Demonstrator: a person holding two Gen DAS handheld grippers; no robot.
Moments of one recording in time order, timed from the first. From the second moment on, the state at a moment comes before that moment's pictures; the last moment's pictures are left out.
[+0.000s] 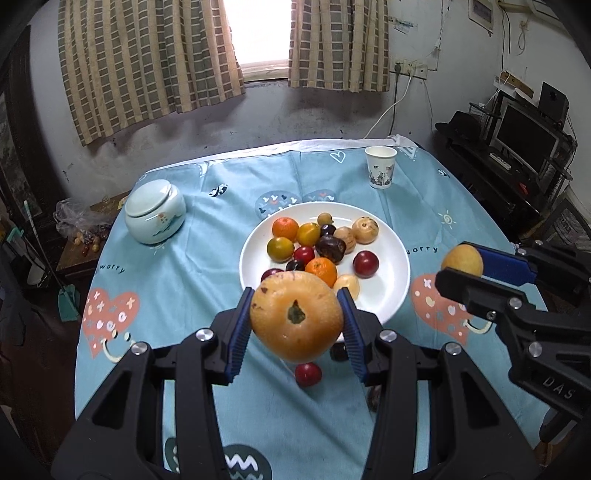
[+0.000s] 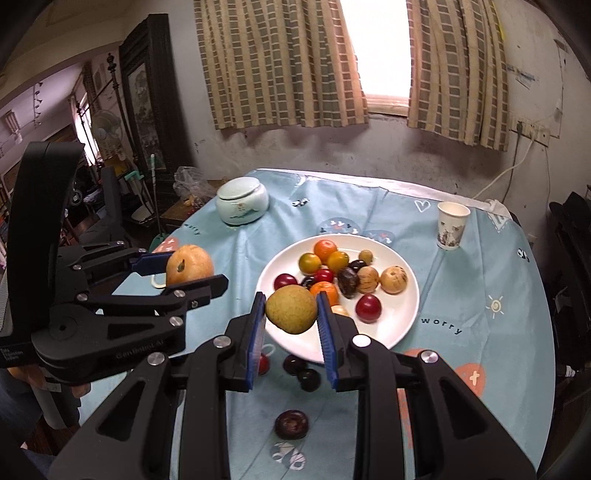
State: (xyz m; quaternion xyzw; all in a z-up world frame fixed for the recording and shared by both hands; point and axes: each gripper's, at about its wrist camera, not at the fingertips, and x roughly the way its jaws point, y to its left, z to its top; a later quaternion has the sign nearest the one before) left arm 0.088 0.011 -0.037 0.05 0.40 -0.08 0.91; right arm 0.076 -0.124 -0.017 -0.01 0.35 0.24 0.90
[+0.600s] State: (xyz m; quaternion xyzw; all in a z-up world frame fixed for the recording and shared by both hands) left arm 0.214 -0.010 -0.122 0.08 0.46 -0.08 0.88; right arm 0.219 -0.131 -0.098 -0.01 0.42 0.21 0.89
